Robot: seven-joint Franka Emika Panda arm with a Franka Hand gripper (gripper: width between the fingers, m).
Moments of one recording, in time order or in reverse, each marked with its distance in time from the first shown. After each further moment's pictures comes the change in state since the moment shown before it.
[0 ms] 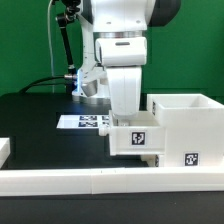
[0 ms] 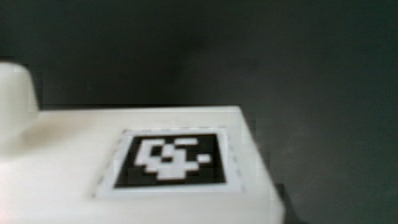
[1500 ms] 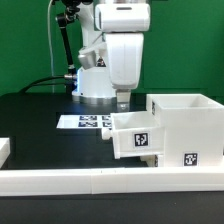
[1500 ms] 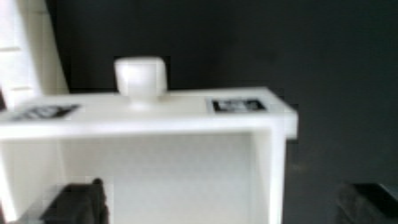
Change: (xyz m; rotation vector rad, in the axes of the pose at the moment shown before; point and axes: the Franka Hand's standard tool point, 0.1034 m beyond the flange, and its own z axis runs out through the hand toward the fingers) arm -0.028 0.024 -0.054 0.001 -0.028 -0.015
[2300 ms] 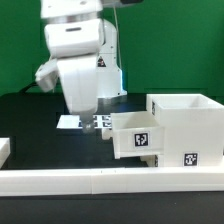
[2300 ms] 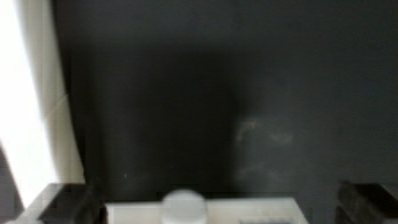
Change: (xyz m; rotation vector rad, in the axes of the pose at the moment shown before) arm -0.039 0.017 0.031 0.057 0.134 -0.031
